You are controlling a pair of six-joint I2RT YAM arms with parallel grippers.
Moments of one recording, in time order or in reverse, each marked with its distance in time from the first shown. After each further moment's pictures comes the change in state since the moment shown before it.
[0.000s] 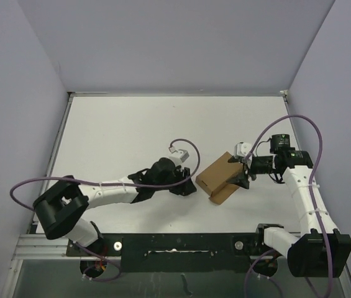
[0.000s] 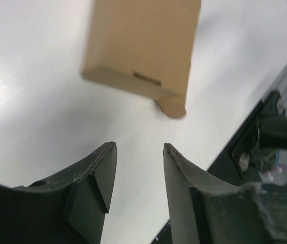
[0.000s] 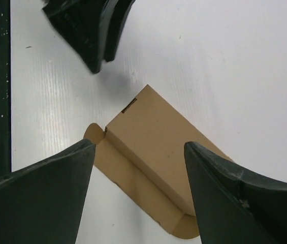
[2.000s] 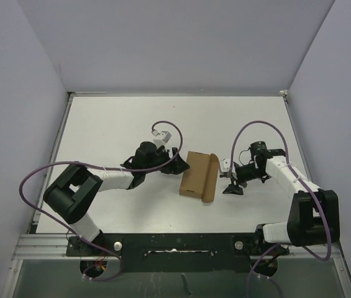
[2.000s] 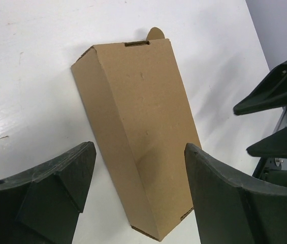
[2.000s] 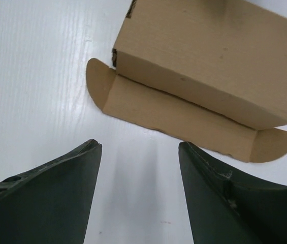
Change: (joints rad) left arm 0.328 0.099 -0.047 0.333 0.171 0.049; right arm 0.105 0.244 -0.151 0.116 0.143 -0.283
